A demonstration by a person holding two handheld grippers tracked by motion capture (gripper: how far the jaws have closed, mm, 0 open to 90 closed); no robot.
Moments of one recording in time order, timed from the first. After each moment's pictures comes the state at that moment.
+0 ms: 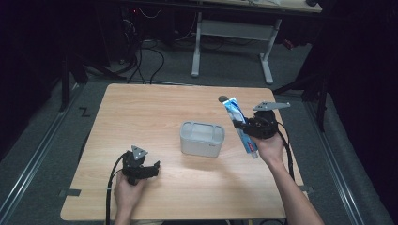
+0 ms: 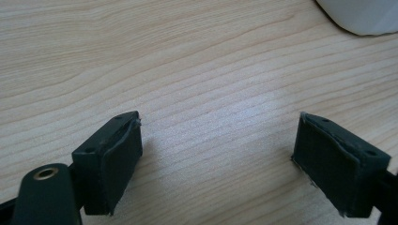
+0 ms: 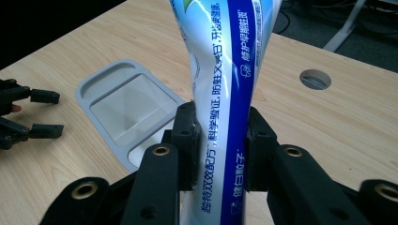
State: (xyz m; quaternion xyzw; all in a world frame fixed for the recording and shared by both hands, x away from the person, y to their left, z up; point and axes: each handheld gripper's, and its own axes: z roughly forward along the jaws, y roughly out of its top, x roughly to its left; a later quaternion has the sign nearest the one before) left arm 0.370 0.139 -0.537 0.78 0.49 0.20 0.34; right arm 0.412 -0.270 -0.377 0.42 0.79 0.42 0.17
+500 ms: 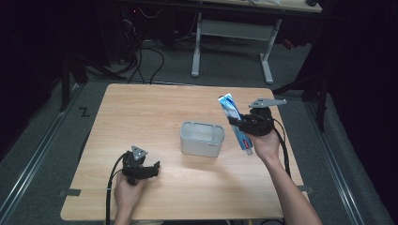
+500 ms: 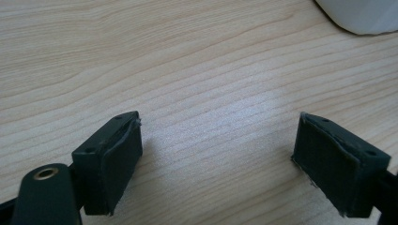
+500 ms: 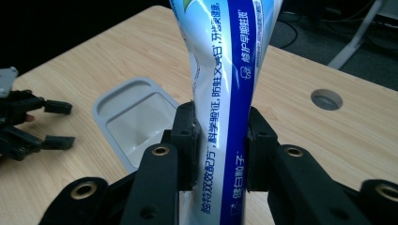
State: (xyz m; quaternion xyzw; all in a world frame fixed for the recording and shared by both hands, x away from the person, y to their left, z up) left arm 0.370 0.139 -0.537 0.78 0.49 0.20 0.34; right arm 0.415 -0.257 -0.368 0.40 0.79 0.43 0.17
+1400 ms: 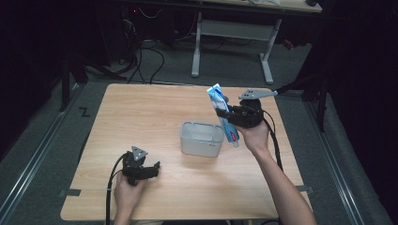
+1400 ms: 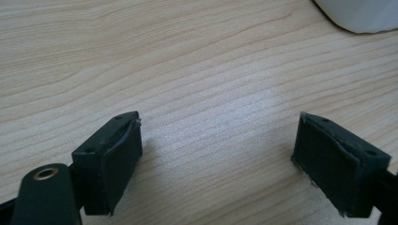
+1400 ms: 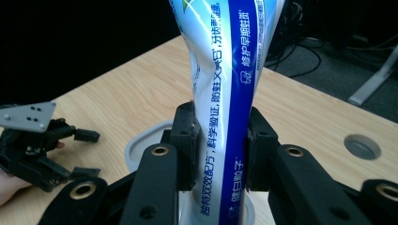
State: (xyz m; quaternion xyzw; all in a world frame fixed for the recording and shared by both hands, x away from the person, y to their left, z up) left arm 0.368 0.139 -0.537 0.78 0.48 0.20 0.34; right arm 0.430 -0.227 -0.350 0.36 0.78 0.48 0.16
